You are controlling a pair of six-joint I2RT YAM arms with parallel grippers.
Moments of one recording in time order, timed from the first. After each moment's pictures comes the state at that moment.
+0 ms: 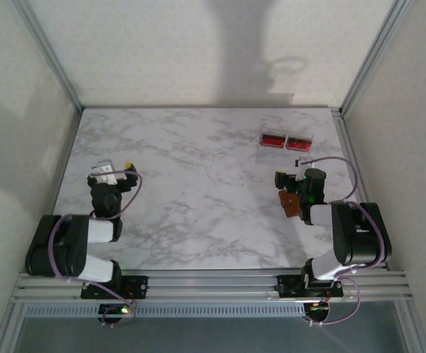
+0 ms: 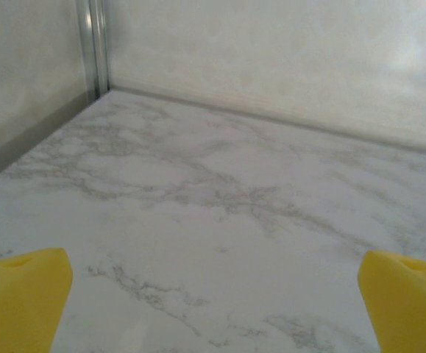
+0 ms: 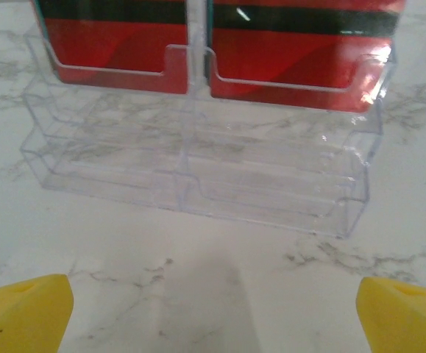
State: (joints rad) left arm 0.05 1.36 0.22 1.04 -0.16 -0.17; right arm 0.05 1.49 0.43 0.59 -0.05 0.03
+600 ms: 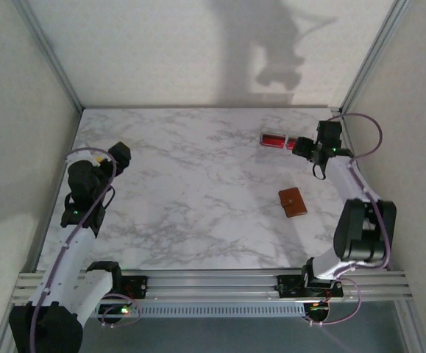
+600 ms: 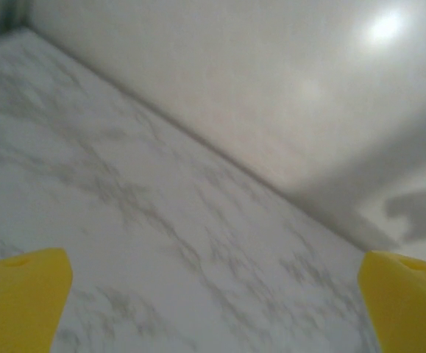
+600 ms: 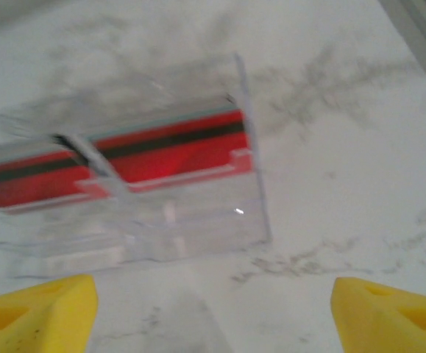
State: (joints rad) left arm 0.04 0.86 0.62 -0.01 0.06 -0.65; right arm -0.04 1.57 1.14 -0.44 0.03 0.29
